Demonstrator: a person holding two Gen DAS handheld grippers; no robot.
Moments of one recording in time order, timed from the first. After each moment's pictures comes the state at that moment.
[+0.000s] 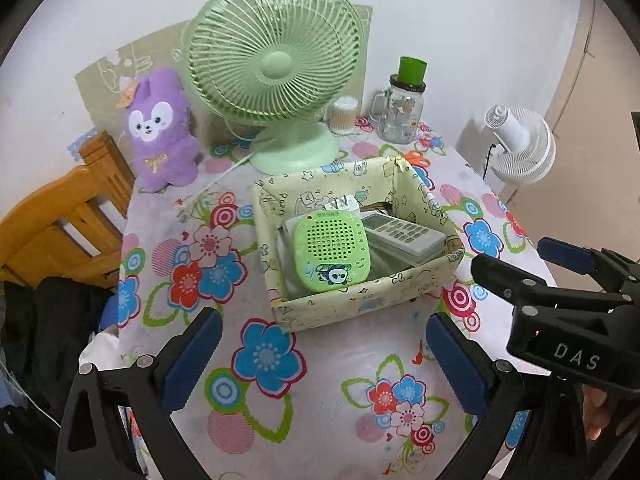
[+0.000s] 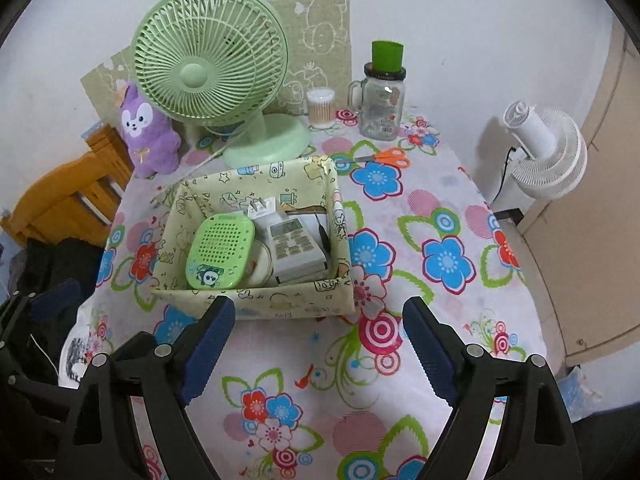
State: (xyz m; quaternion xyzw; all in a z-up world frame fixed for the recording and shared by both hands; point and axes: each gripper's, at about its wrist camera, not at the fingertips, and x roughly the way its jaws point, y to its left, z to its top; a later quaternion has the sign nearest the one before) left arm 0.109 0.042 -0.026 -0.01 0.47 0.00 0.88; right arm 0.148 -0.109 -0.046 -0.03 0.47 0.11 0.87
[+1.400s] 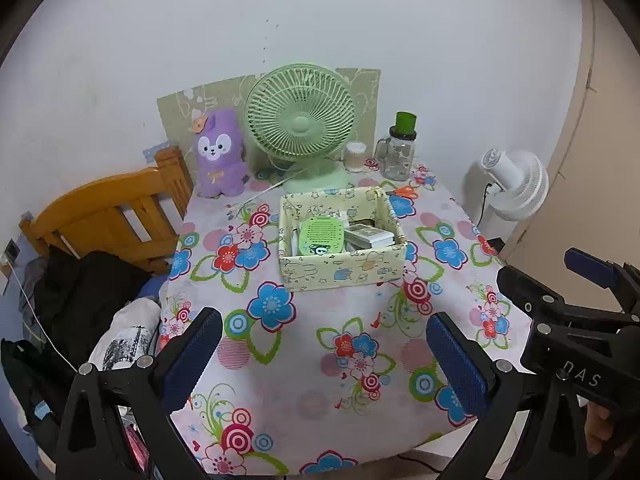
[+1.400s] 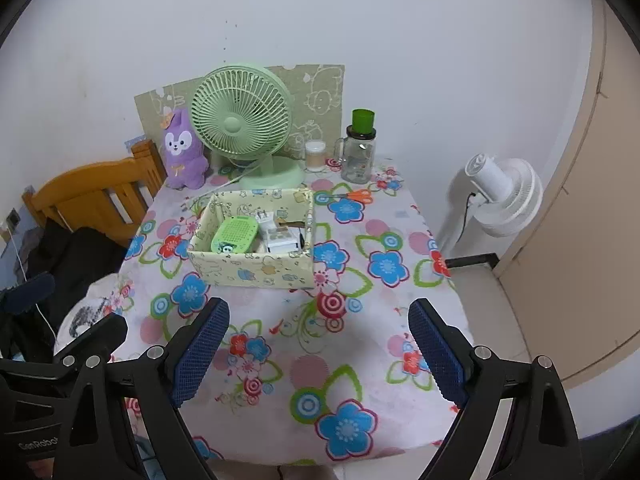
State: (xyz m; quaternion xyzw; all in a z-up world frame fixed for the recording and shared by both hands) left arm -0.029 -0.025 0.054 -0.02 0.40 0.08 0.91; right arm 0.016 -0.175 0.043 -0.07 0.39 0.13 0.91
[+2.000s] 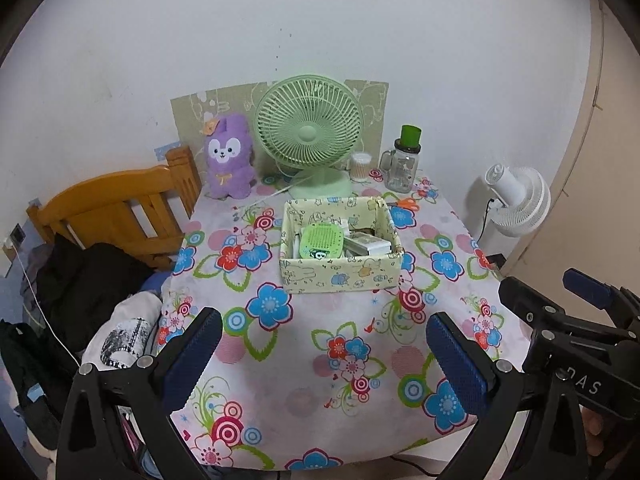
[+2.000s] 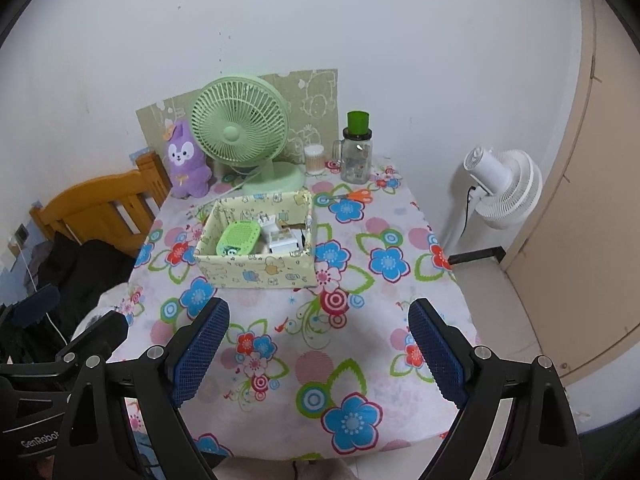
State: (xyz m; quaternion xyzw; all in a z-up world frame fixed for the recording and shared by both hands) left arm -0.040 -0.030 0.065 -0.04 0.39 0.10 0.92; right arm 0.004 -0.192 0.049 -0.04 0.38 0.14 0.91
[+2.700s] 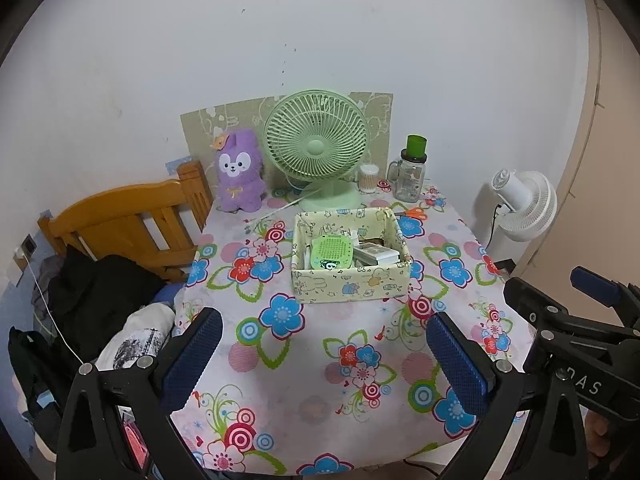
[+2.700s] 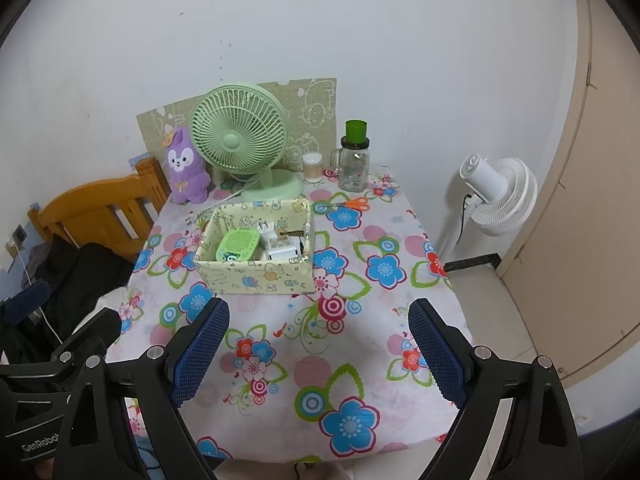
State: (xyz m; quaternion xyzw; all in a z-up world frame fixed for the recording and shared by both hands) left arm -0.048 -0.035 0.073 -0.03 0.37 0.11 0.92; right arm 0.001 -0.189 0.055 -0.04 0.37 0.13 0.92
